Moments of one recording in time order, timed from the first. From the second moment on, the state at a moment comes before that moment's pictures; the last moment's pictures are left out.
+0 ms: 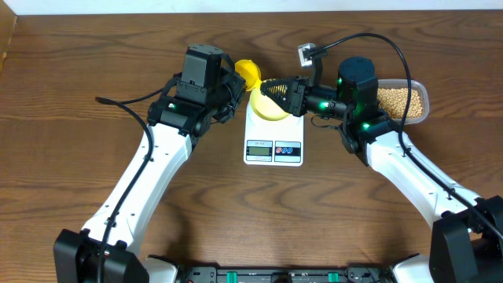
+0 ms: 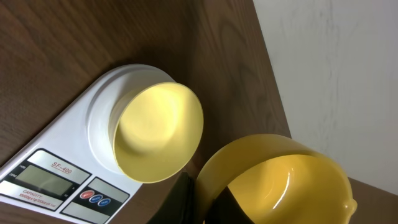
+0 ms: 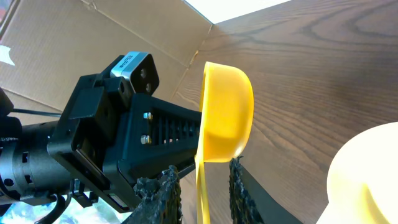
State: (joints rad) left arm -0.34 1.52 1.26 -0.51 0.18 -1.33; right arm 0.39 1.60 1.02 0.32 -0.77 0.70
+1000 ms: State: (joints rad) left arm -0.34 1.52 1.26 -0.44 0.19 -1.24; right arm 0.38 1.60 1.02 0.26 -0.76 0.69
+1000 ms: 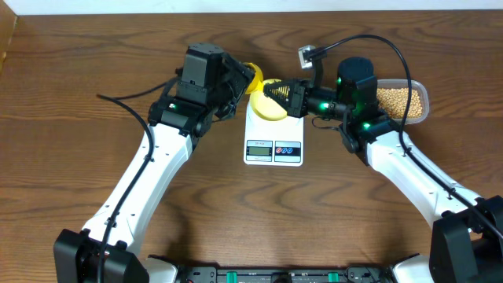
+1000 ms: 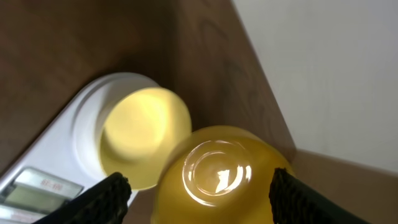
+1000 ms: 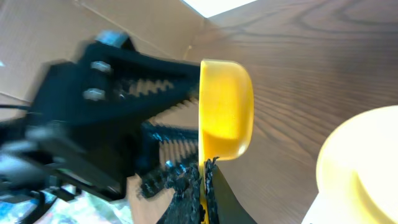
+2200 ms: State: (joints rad) left arm -0.47 1.44 1.26 -0.64 0.17 -0.39; right arm 0.11 1.60 1.44 -0.63 -0.57 0.15
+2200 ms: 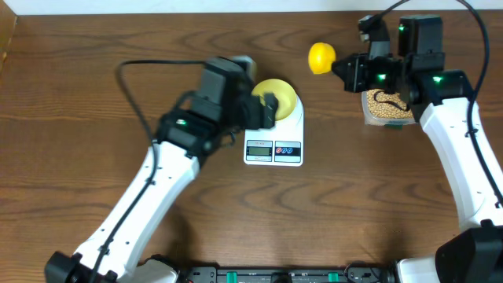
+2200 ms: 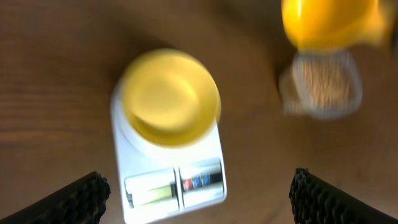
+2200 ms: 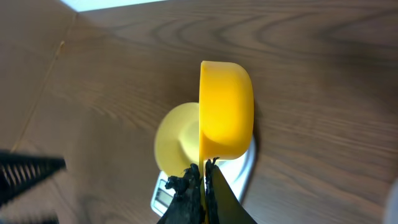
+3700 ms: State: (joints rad) left arm -0.78 1.86 1.26 -0.63 0.10 -0.17; right arm 0.10 1.60 1.44 -0.69 -0.55 0.12
